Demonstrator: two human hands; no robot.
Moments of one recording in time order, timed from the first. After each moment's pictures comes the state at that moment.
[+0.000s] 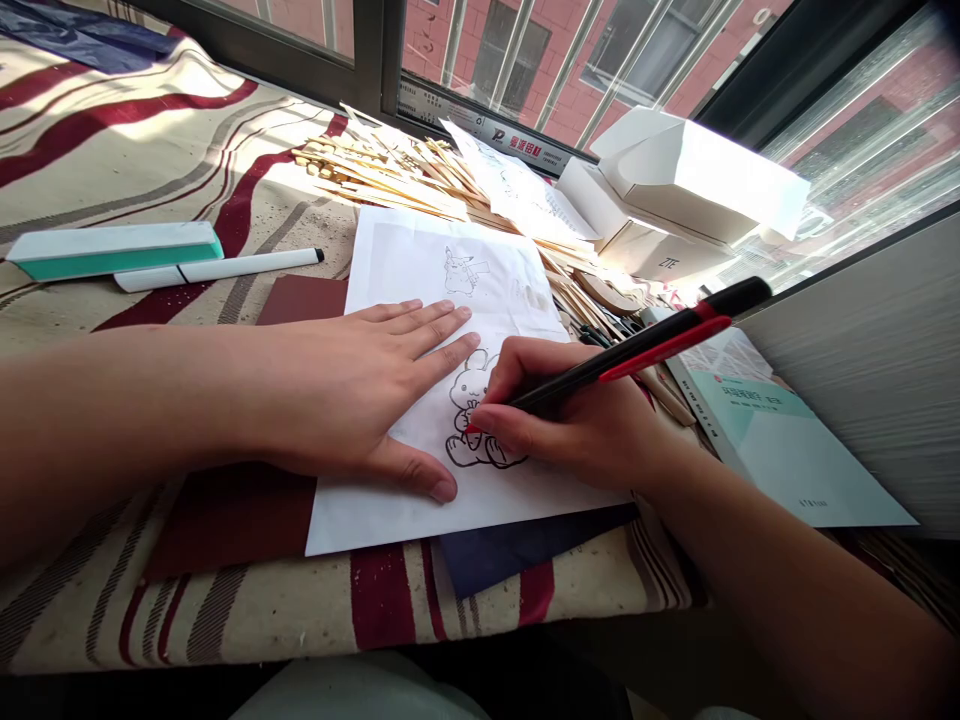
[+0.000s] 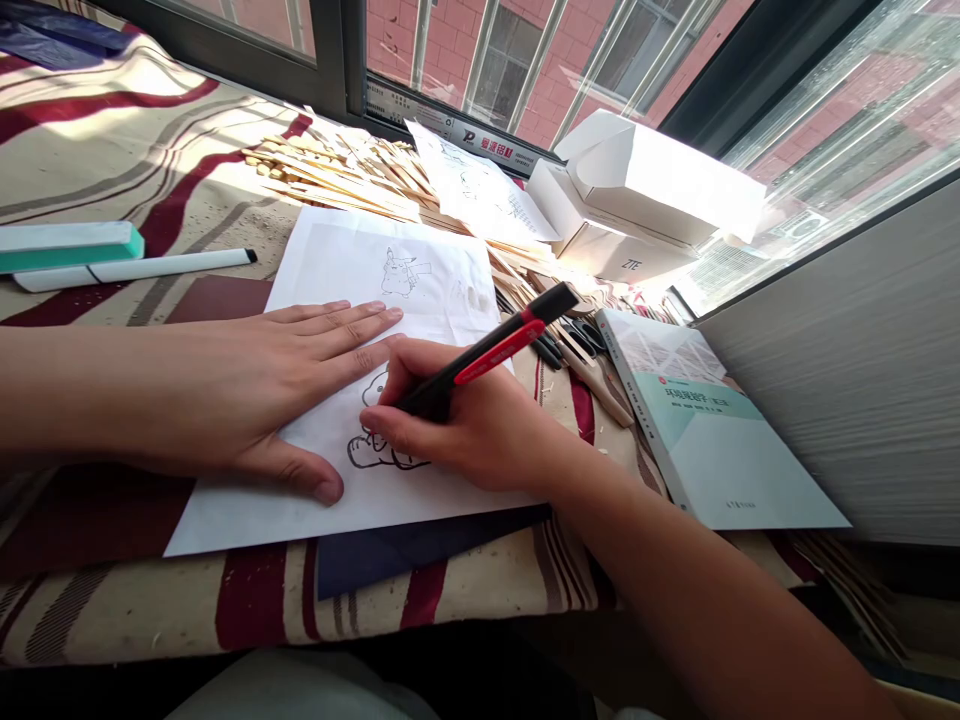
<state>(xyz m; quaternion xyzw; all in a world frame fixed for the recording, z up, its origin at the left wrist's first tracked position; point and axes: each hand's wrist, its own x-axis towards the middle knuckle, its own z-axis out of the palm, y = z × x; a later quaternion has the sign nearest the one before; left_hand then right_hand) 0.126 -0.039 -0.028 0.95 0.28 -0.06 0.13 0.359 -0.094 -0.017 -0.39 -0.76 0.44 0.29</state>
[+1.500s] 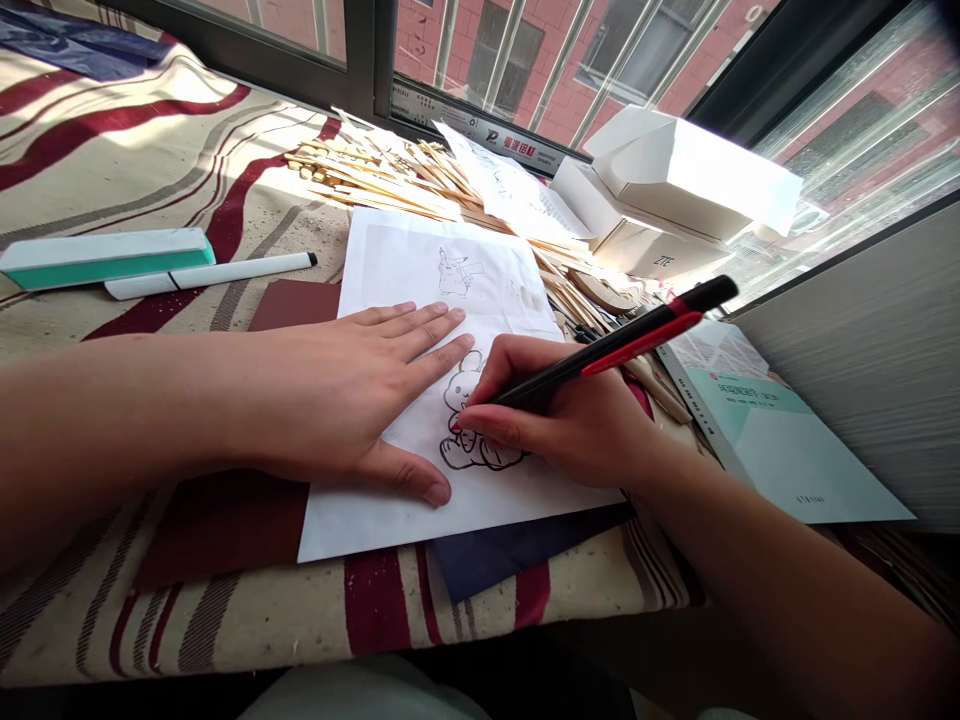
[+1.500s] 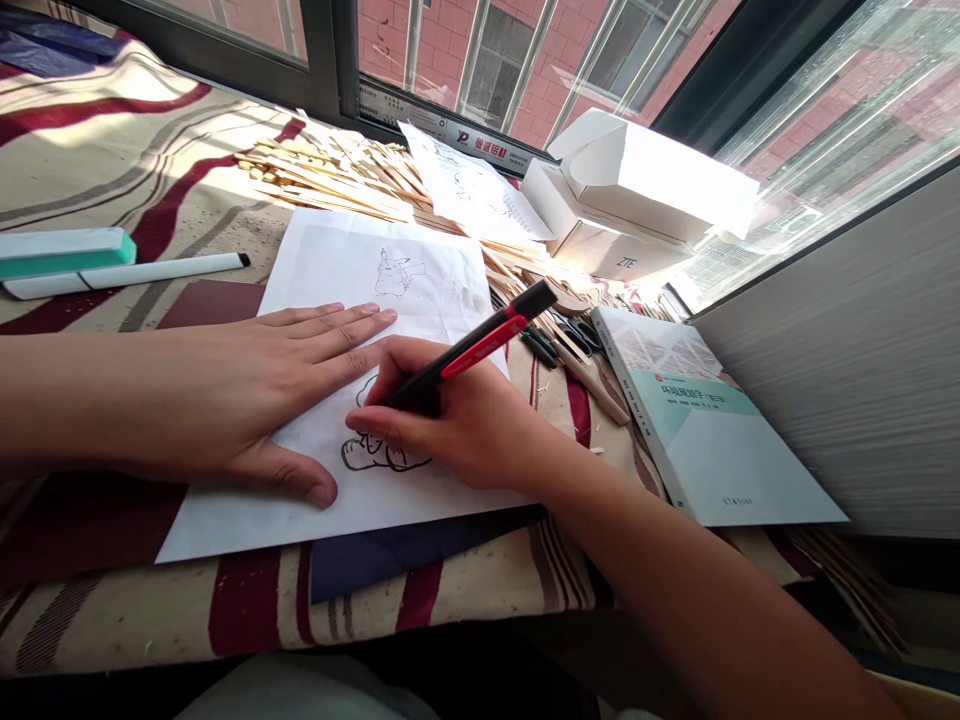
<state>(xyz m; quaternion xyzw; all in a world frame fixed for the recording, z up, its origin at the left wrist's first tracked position) 0.127 -0.041 -0.023 0.95 0.29 -0.12 0.09 0.358 -0.090 -0.025 -0.38 -0.74 0.46 0.32</state>
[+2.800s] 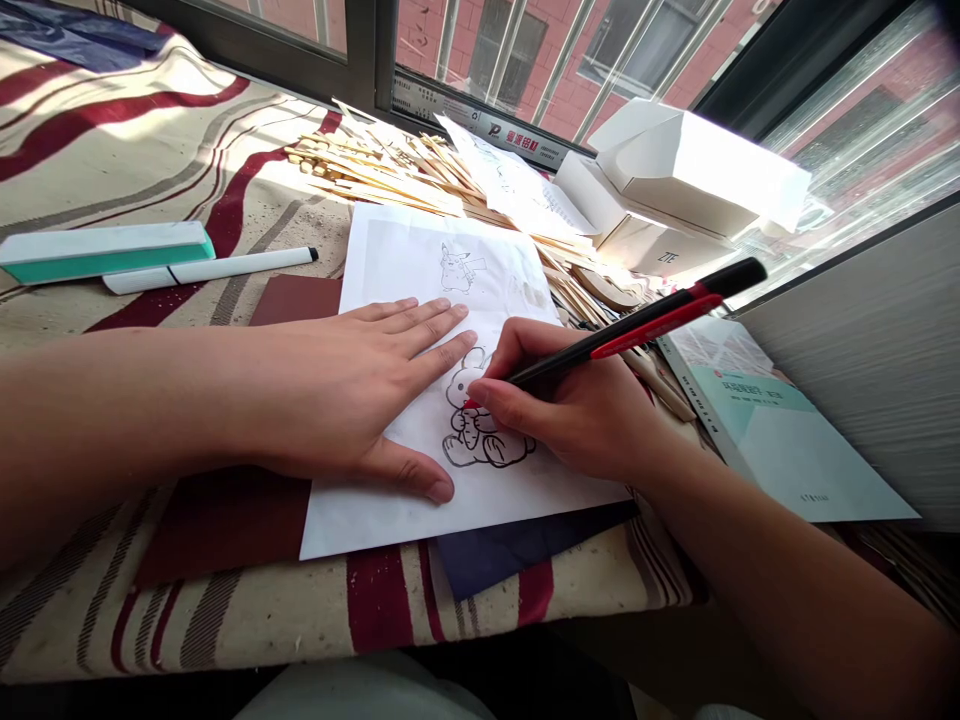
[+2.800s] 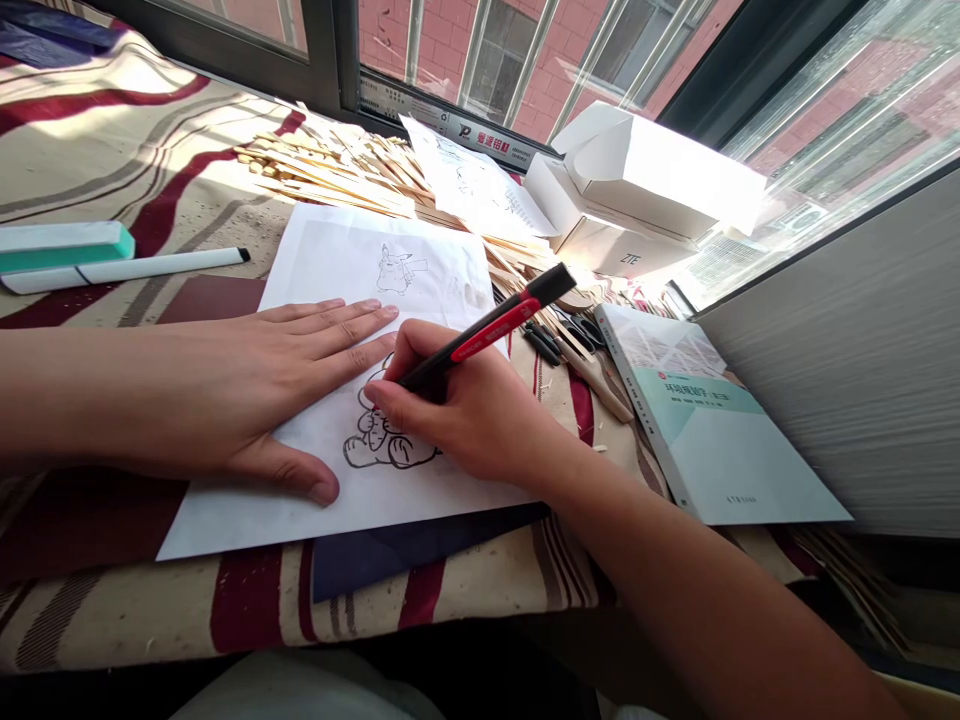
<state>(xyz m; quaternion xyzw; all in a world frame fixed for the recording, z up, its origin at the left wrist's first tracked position) 0.128 -0.040 -0.025 0.95 0.28 -0.09 0.10 0.354 -0.095 -0.018 -0.45 -0.72 0.42 0.32</state>
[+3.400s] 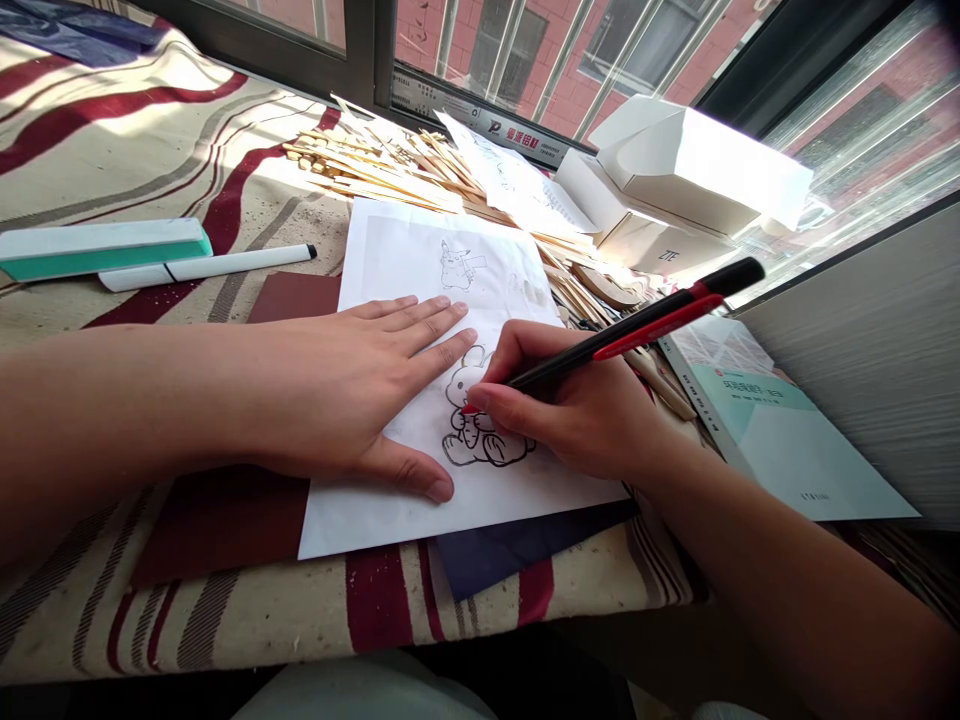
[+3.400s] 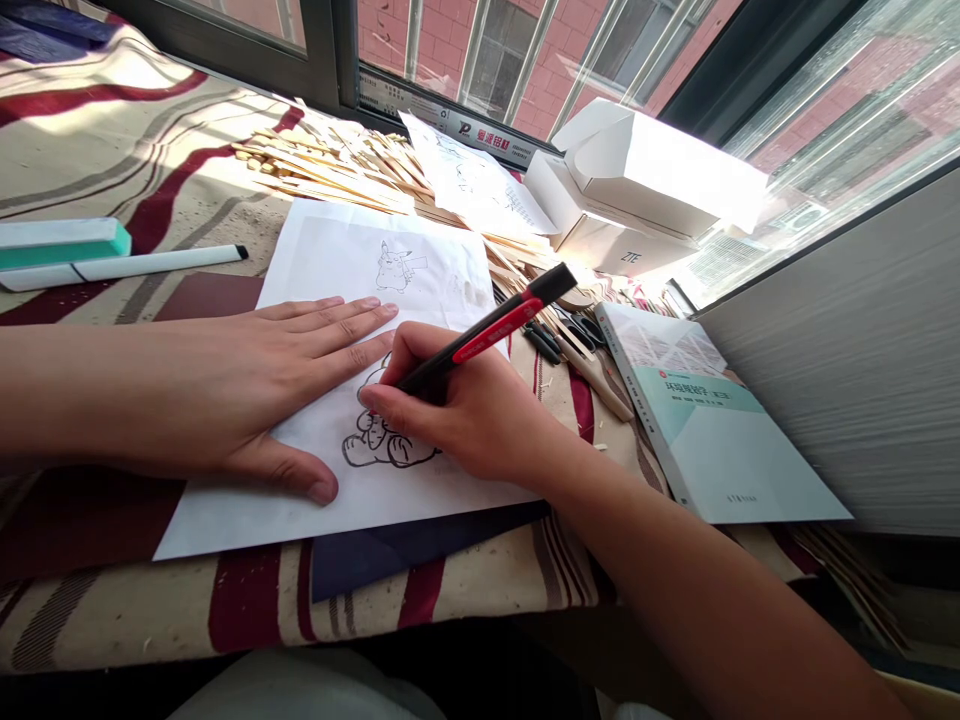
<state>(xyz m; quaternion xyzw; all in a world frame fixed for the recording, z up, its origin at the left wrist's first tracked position) 0.129 -0.040 -0.023 0.95 0.28 -0.09 0.11 0.357 -0.094 -0.020 -0.44 -0.73 0.43 0.31</state>
